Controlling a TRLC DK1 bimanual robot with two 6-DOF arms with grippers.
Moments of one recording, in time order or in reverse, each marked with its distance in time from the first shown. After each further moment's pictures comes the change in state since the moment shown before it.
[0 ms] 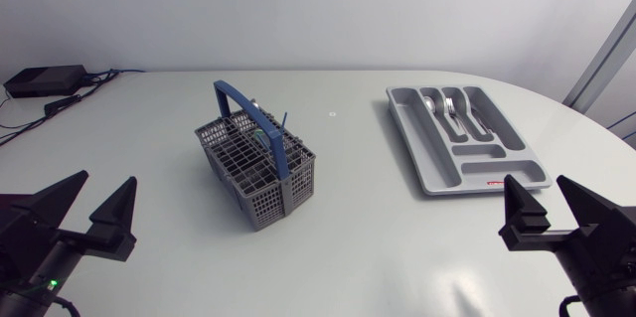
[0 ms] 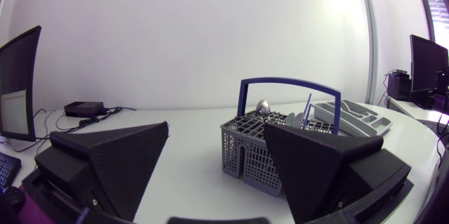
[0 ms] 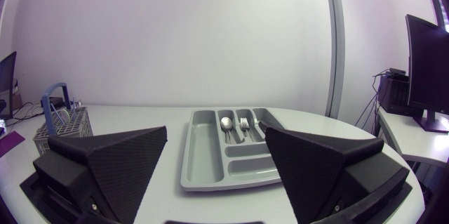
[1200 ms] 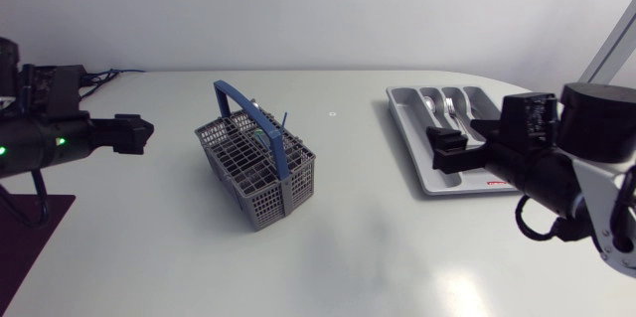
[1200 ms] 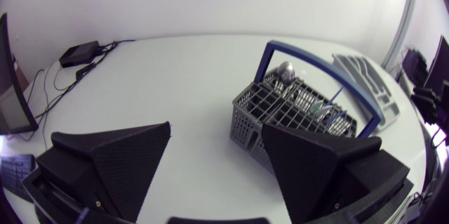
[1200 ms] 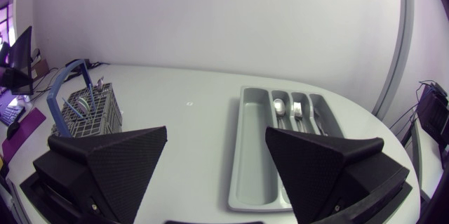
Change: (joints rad) left arm -0.014 0.989 0.735 -0.356 -0.068 0.008; right arm 0.267 0.982 0.466 0.200 0.035 -0.008
